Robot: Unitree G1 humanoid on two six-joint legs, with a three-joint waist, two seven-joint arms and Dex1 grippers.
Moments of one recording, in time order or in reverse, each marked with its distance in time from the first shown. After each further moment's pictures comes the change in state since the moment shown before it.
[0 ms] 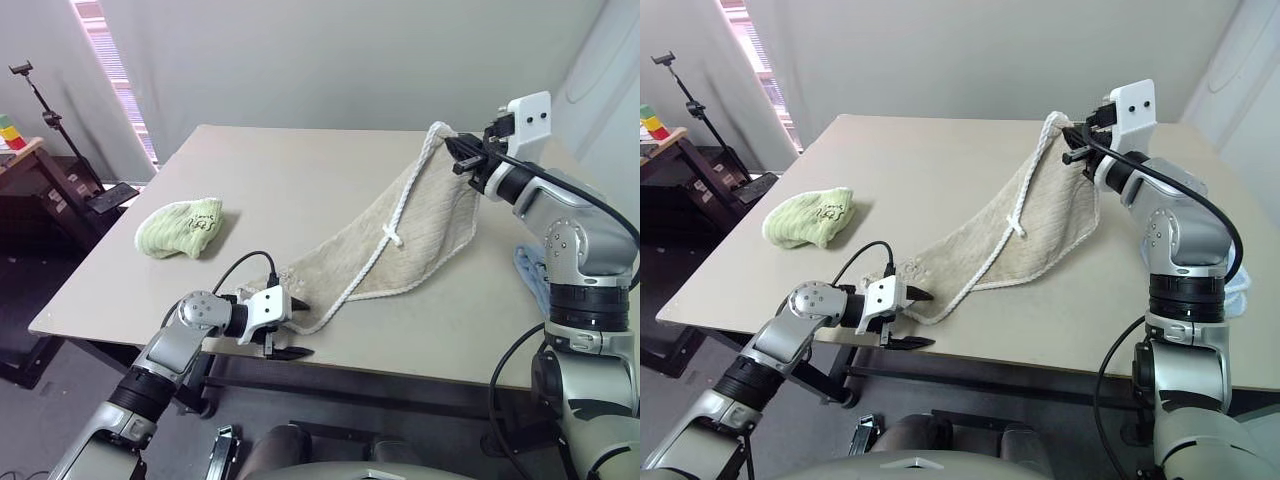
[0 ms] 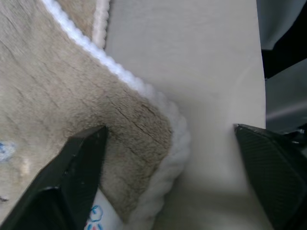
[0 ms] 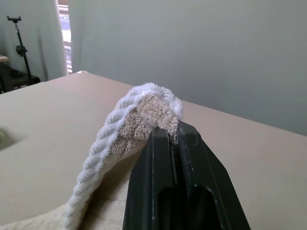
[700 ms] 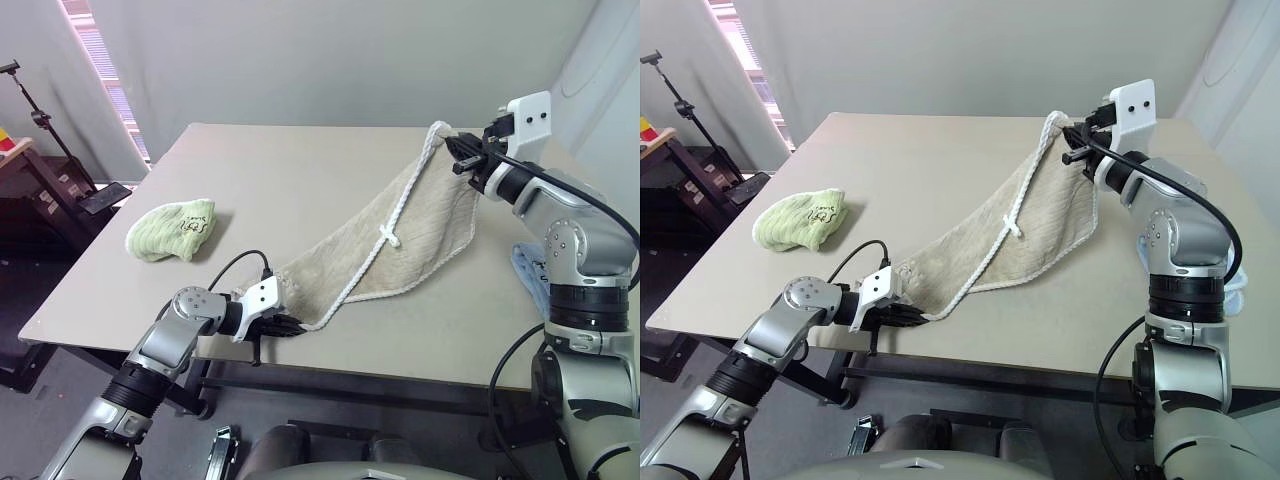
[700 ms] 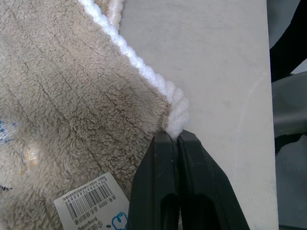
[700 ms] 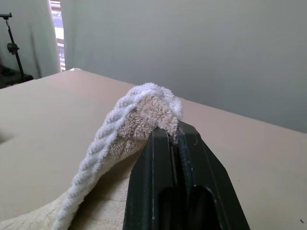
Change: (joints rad) left arm -0.015 0.022 0.020 -0.030 -0.075 0.170 -0.012; right arm 0.001 0.000 0.005 0.000 -0.011 -0.015 0.001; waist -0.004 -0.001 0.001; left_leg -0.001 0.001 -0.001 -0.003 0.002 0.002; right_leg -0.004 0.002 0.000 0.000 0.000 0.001
